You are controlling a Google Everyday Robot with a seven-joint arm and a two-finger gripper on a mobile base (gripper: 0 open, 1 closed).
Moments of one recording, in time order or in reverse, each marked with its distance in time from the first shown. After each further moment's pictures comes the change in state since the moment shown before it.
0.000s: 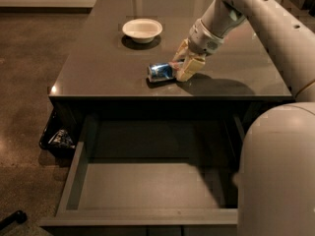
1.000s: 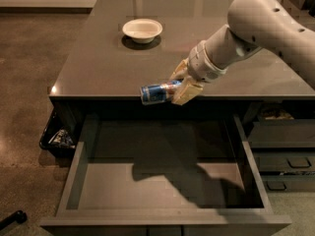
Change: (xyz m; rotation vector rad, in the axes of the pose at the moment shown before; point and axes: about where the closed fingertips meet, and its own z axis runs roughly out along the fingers) arm -0.031 0.069 0.012 0.194 -0.053 0.003
